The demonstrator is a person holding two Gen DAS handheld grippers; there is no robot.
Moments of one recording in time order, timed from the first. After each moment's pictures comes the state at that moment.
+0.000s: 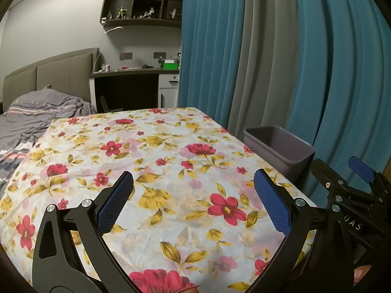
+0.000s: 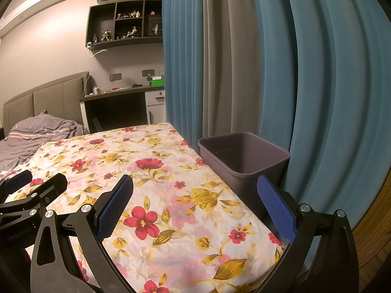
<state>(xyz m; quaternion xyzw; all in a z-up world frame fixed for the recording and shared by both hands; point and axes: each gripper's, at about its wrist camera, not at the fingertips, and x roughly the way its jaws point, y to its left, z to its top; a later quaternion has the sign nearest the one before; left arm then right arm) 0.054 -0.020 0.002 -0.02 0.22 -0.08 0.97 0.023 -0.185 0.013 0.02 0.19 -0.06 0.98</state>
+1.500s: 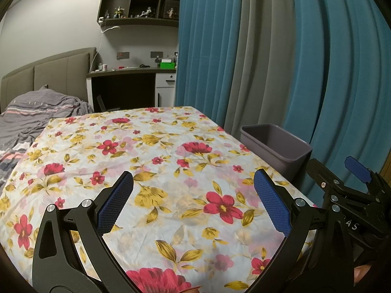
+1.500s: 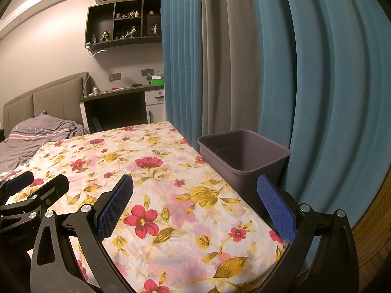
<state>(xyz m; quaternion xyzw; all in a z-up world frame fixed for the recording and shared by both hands) 0.054 -0.025 0.002 -0.02 0.22 -0.09 0.97 0.023 -0.187 0.013 0.02 0.19 -0.06 0.98</state>
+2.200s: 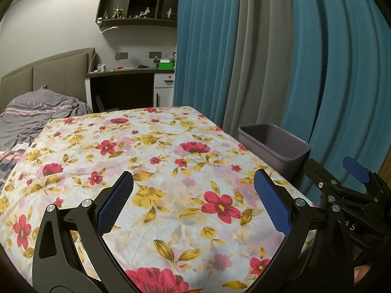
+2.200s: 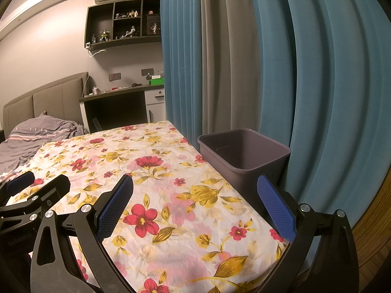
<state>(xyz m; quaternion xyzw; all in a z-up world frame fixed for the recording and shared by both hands) 0.053 -0.031 0.000 -0.02 0.22 -0.09 0.97 0.023 -0.188 0.012 0.02 0.19 -0.06 0.98</state>
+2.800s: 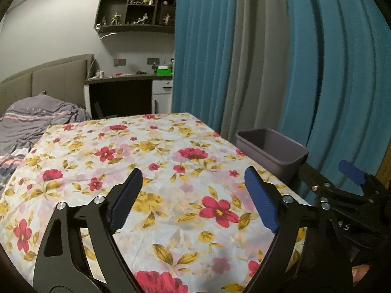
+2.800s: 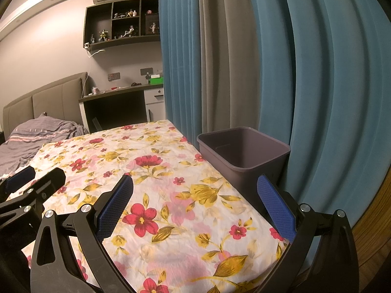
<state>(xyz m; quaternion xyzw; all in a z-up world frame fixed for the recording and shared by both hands) 0.046 -0.035 0.007 -0.02 0.20 -0.10 0.97 0.024 -0.189 0.013 0.02 0.19 -0.06 0.98</state>
